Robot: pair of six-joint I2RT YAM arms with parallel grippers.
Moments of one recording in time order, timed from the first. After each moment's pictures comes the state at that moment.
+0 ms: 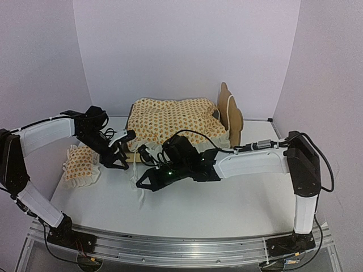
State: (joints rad) left arm -0.36 1.50 1.15 -0.86 0.61 0.73; right arm 1.11 2.00 1.44 0.00 -0.44 0.53
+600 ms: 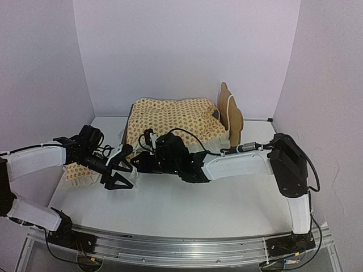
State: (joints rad) left arm -0.43 1.26 0.76 -0.51 0.89 0.66; right arm 1.12 2.13 1.55 0.24 -0.05 0.81
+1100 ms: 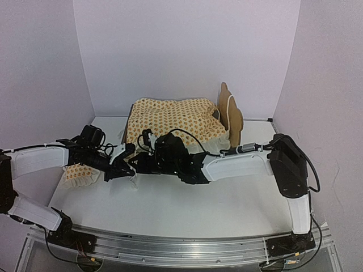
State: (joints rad) left arm -0.43 1.29 0.74 -0.36 0.73 0.62; right arm 1.13 2.13 1.55 0.28 -0.06 0.81
